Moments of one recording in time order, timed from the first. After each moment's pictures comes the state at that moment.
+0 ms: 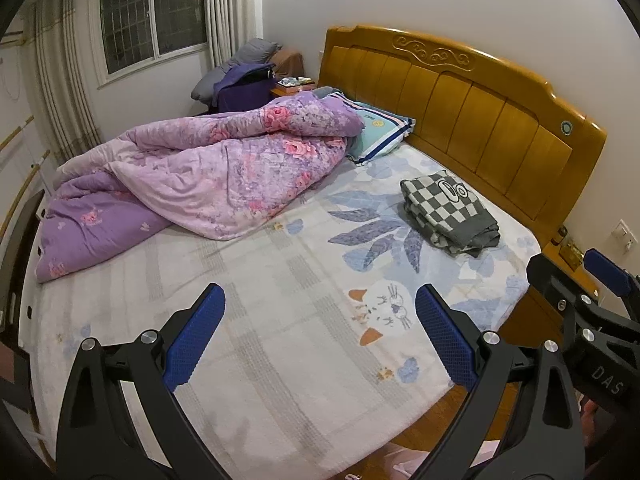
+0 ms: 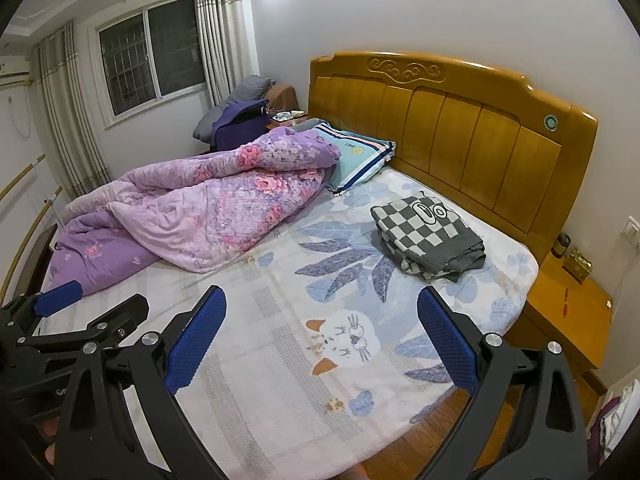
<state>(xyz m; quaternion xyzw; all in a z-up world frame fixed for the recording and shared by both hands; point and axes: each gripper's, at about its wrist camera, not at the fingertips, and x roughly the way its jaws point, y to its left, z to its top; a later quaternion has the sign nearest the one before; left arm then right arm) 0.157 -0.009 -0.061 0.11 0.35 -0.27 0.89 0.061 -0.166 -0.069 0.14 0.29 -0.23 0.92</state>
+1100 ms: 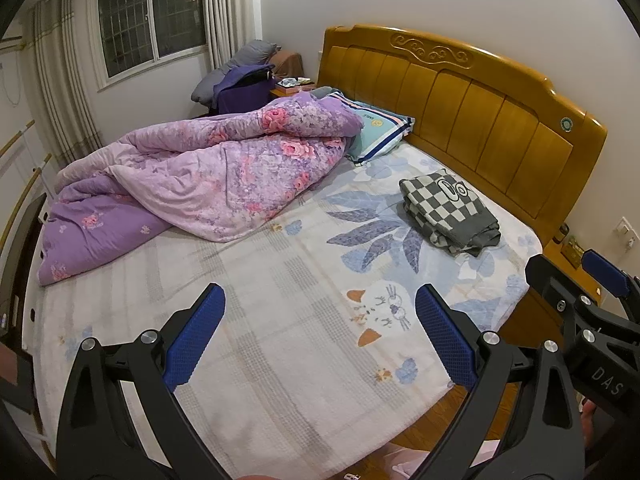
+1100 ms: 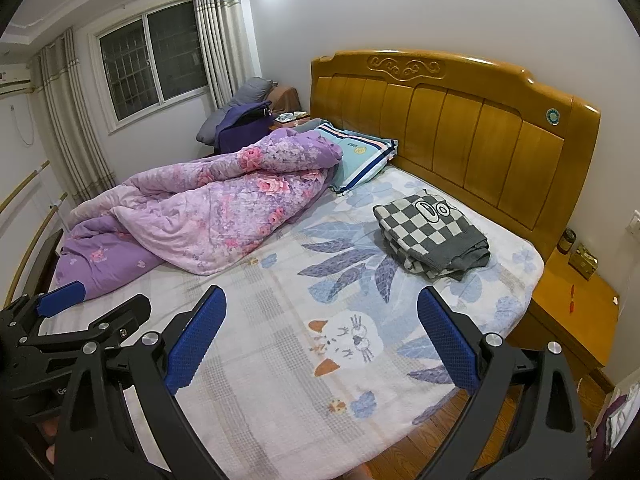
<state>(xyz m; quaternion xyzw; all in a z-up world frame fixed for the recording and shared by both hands) 0.157 -0.020 -0.056 0.12 0.35 -0.28 0.89 0.053 -0.166 -0.076 0.15 0.29 -0.23 0.92</state>
